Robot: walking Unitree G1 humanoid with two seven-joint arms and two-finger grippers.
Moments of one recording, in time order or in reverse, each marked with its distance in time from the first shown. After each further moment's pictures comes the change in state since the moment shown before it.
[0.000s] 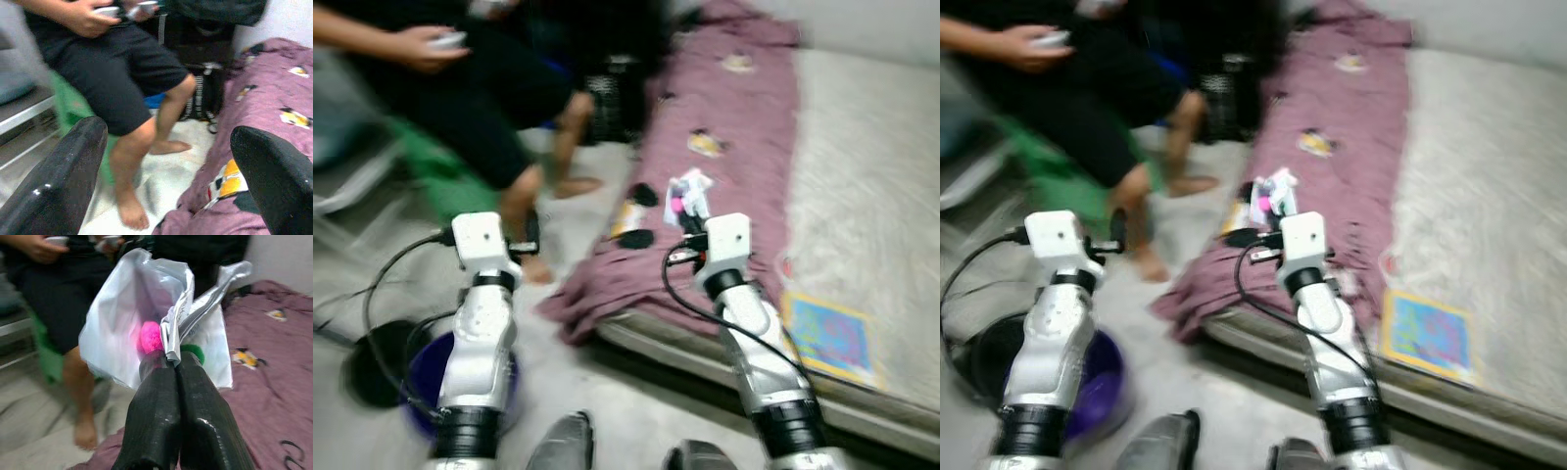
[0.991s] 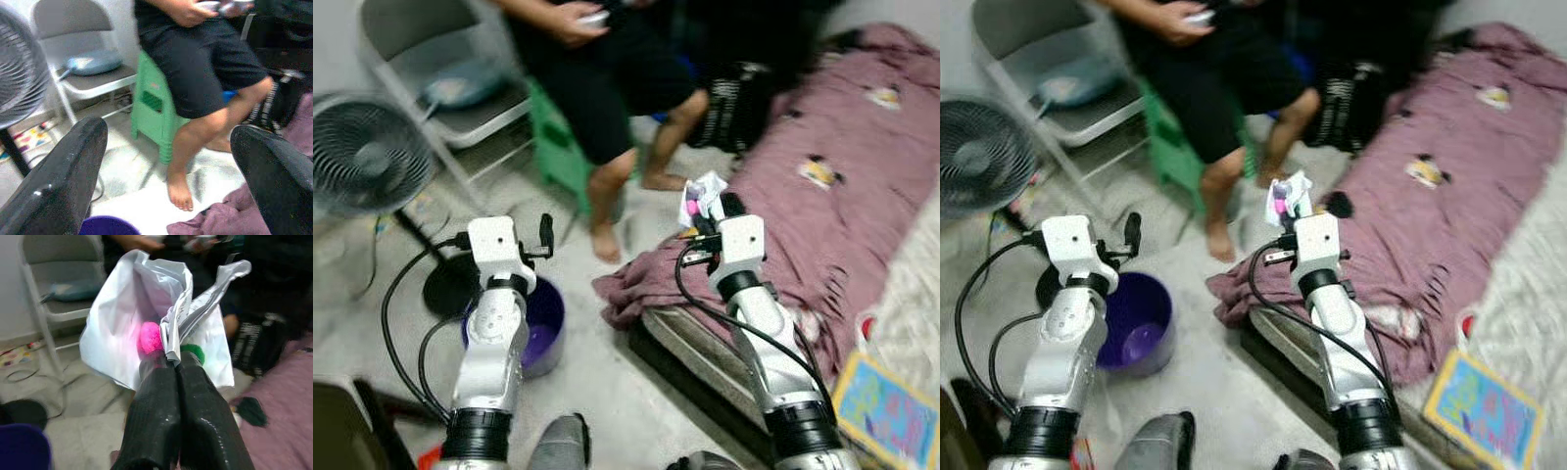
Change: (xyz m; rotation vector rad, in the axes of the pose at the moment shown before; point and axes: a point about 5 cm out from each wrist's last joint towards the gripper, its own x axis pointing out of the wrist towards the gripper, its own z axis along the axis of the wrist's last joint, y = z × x) left arm 0.001 -0.002 -0.001 0.003 0.003 -0.014; right arm 0.000 -0.002 0.000 0.005 -0.001 -0.009
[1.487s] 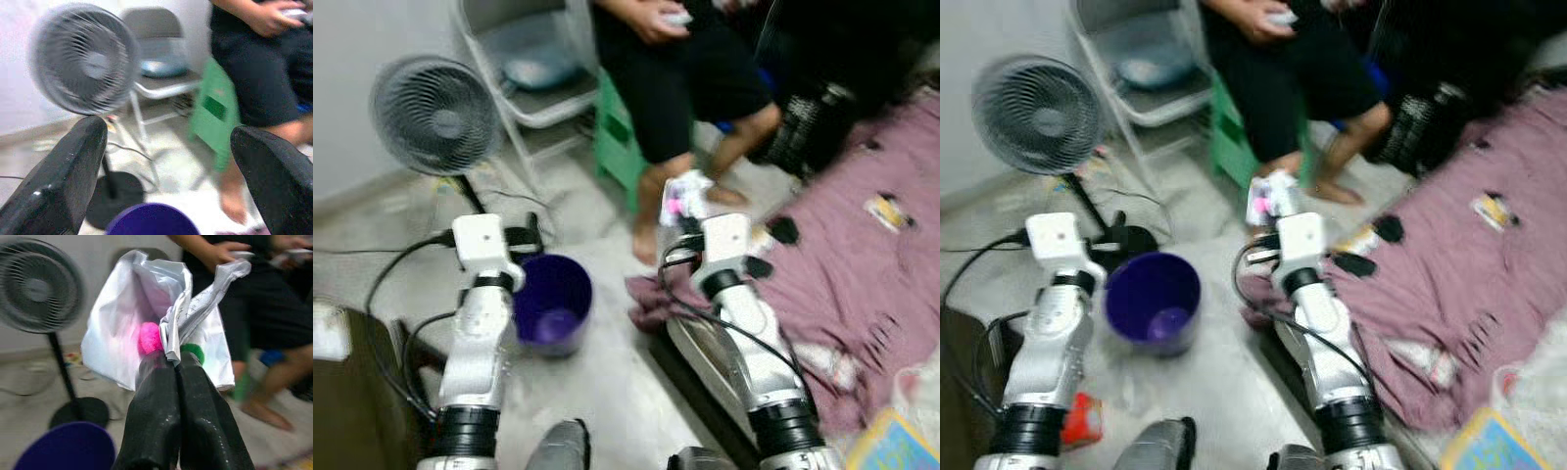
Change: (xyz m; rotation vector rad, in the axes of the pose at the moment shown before) left arm 0.002 0.006 0.002 0.007 -0.004 0.017; right arm 0.002 0.009 0.000 0.014 -0.003 0.039
